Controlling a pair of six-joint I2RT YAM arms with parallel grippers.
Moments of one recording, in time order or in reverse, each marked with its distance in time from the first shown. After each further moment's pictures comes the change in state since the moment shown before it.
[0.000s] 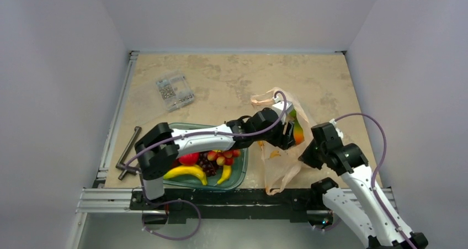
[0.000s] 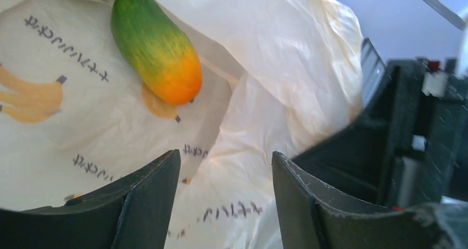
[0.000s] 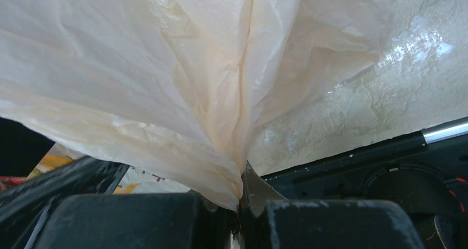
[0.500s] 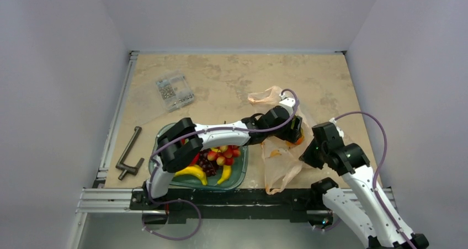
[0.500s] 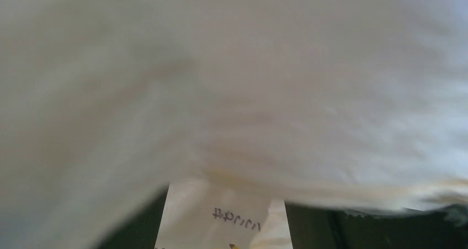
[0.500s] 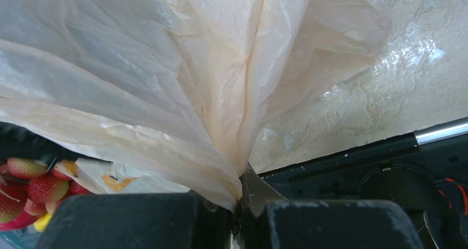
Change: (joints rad) left arm 0.013 0.237 0.195 0.027 -0.128 0.007; right arm 0.000 0.006 0.030 -0.015 0.003 -0.035
